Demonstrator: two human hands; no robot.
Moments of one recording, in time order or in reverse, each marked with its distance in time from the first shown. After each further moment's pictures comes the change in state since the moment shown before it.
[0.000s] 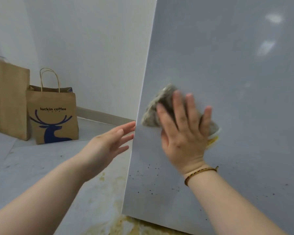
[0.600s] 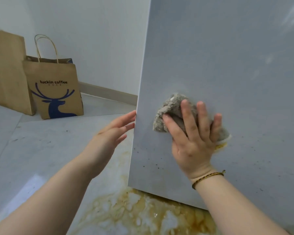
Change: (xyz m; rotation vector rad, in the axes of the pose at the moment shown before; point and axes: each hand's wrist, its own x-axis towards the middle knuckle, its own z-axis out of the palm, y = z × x) left_hand -0.011 -0.055 0.009 0.099 0.128 -0.011; right_hand -0.084 -0.014 -0.001 0.103 -0.027 0.016
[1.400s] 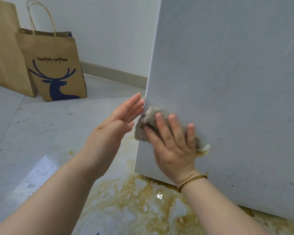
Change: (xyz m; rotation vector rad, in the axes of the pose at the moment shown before) left_hand -0.008 -0.026 0.004 -0.156 0.077 0.019; right_hand -0.066 -0.057 0.027 0.015 -0.158 -0.050
